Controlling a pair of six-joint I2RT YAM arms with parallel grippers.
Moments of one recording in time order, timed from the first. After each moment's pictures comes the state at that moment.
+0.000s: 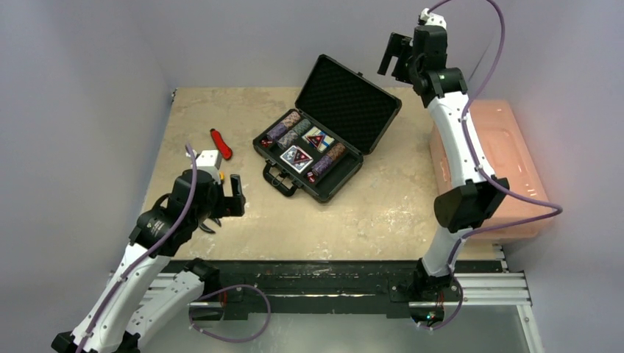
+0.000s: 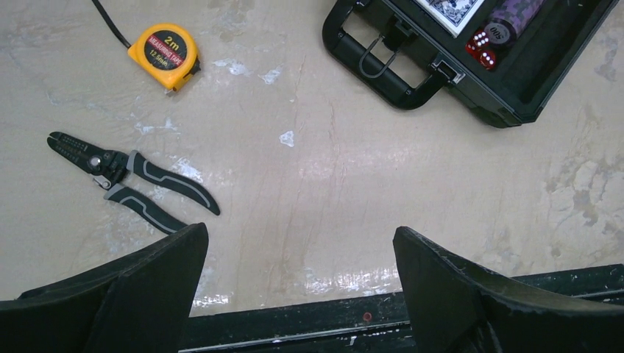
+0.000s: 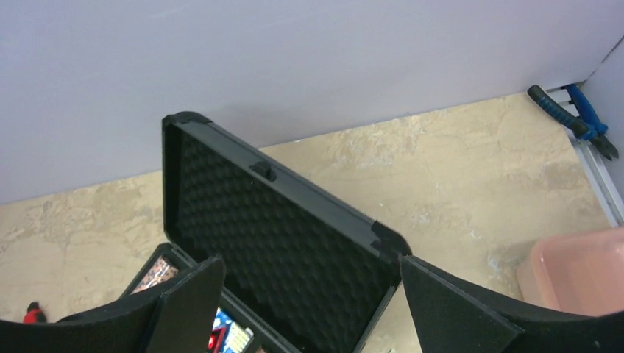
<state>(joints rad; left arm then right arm) -0.47 0.69 0.92 -0.95 -0.23 -0.38 0.21 1.79 2.07 -0.68 0.22 0.34</state>
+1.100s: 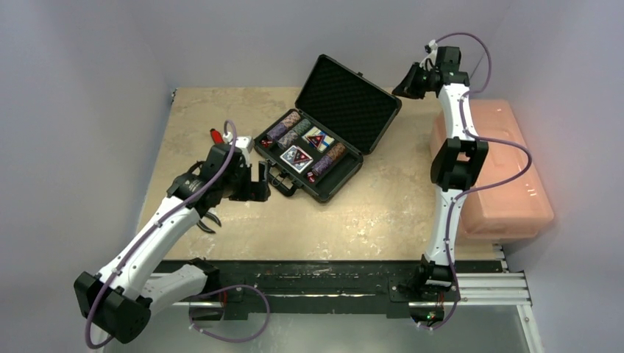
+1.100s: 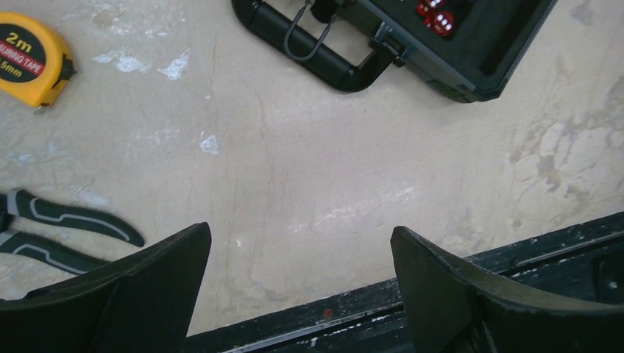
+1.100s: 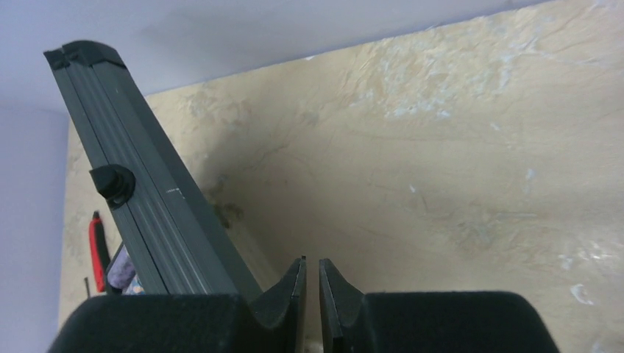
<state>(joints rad) -0.47 1.00 0.96 -0.81 -0.03 -0.38 -0.11 2.40 2.44 -0.76 -0.52 0.32</state>
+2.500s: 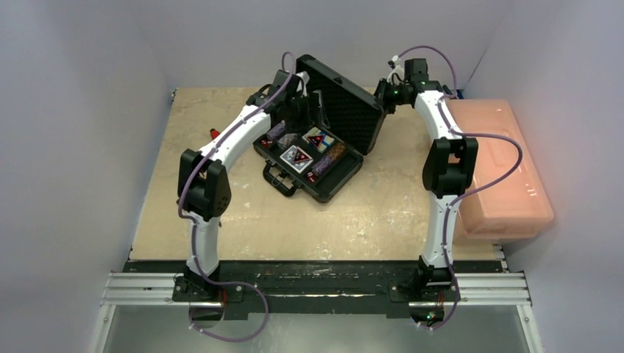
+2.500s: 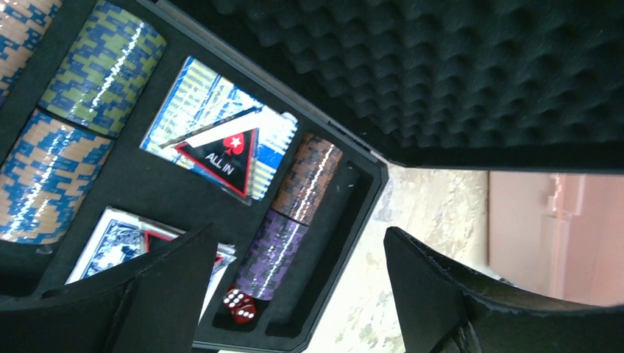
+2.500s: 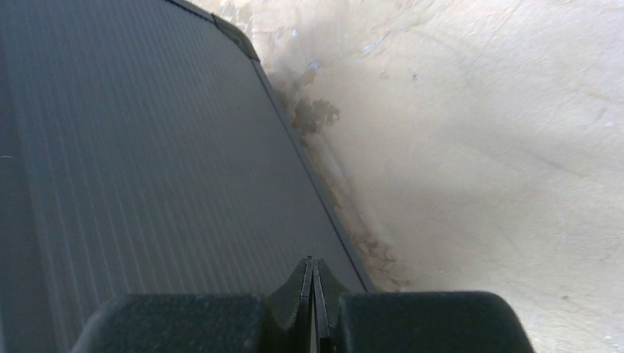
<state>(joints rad) -0.47 2.05 1.91 -0.64 0.24 -0.58 0.04 2.27 2.12 -0.69 -0.68 0.31</state>
